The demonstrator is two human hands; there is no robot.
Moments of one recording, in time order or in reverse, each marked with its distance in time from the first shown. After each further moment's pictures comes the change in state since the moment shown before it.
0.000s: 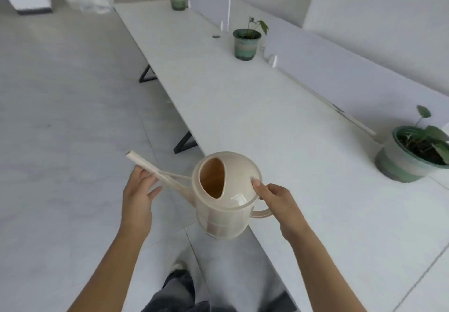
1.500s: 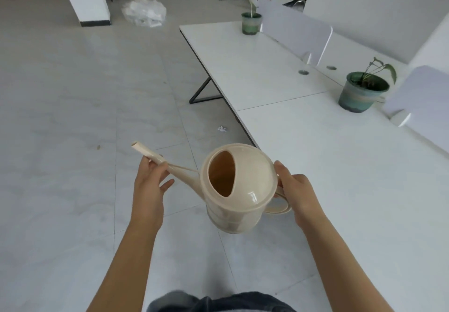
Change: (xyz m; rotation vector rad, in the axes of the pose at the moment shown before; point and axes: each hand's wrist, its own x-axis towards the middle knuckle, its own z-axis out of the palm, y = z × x) left_hand 0.429 0.102 -0.171 -0.032 0.147 0.014; right_hand 0.322 -0.223 0.318 -0.072 0.107 -0.016
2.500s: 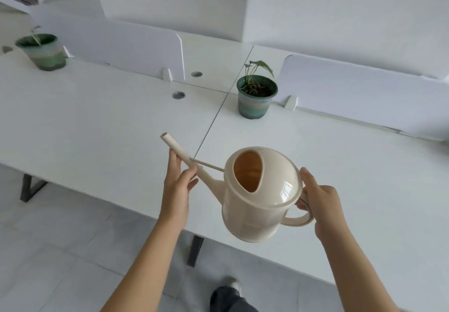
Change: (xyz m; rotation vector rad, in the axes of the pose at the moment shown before) left_hand 0.338 -0.027 0.312 0.057 -1.146 -0.177; right_hand 0.220 -0.084 -0.010 0.365 1.001 0.312
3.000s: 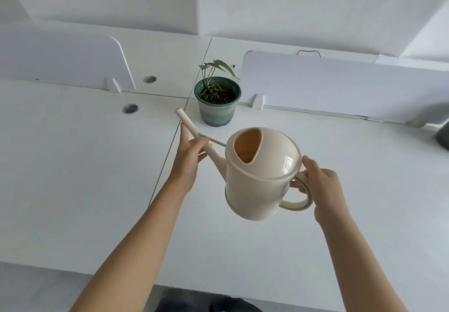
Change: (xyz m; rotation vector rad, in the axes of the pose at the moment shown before) left_hand 0.150 -0.016 0.105 0.037 -0.261 -0.119; right_hand 0.092 -0.031 -0.025 0.065 0.145 0.027
